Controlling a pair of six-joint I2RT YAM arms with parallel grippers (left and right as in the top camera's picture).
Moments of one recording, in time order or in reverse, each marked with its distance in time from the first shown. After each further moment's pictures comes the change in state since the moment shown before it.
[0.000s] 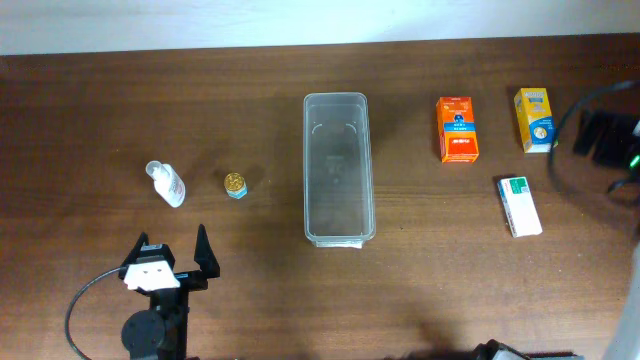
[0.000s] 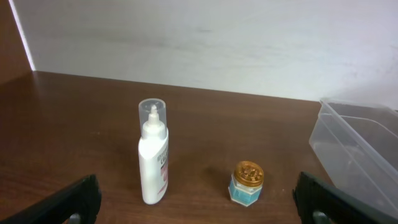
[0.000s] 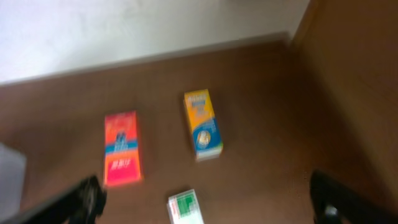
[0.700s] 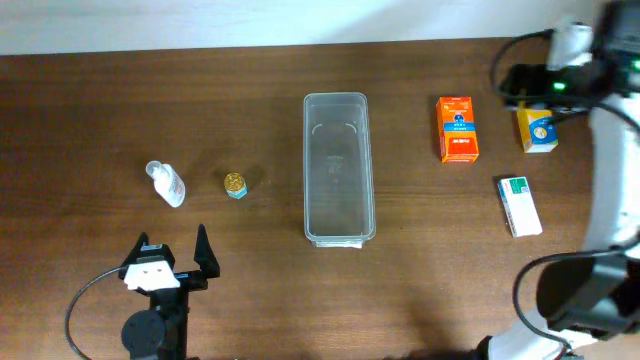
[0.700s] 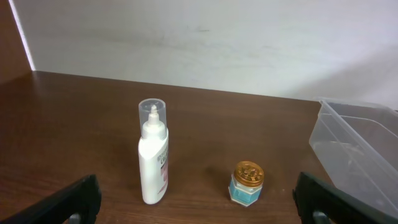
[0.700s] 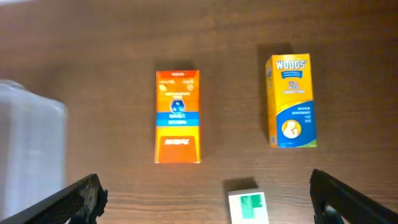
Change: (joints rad) left arm 0.000 0.000 0.000 0.000 0.000 0.000; right arm 0.320 0.480 0.386 -0.251 0.113 0.045
